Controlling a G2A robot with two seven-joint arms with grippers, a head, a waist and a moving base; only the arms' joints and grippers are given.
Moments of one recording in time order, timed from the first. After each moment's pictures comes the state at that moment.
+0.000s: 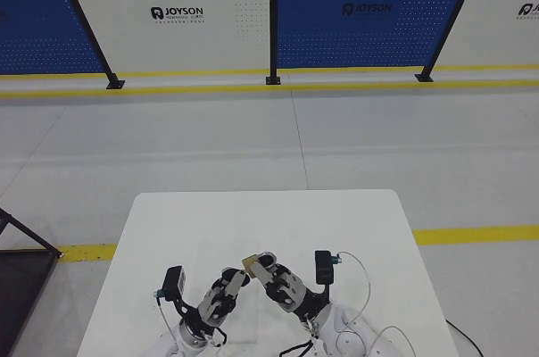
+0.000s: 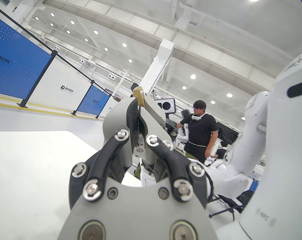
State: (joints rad) left arm 1.75 -1.11 -1.04 -1.54 0.98 -0.95 0.87; right arm -1.62 -1.30 0.92 -1.61 -0.76 -0.77 -0.27
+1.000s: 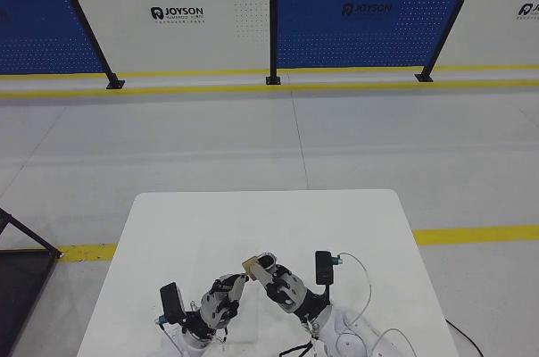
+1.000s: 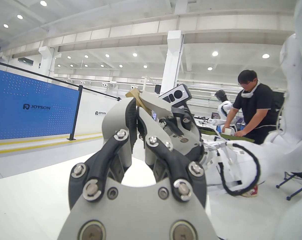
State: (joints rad) left arm 1.70 -1.12 -1.00 -1.45 1.40 -0.58 1.24; right arm -1.64 -1.30 0.93 -1.64 -0.76 -0.72 -0.26
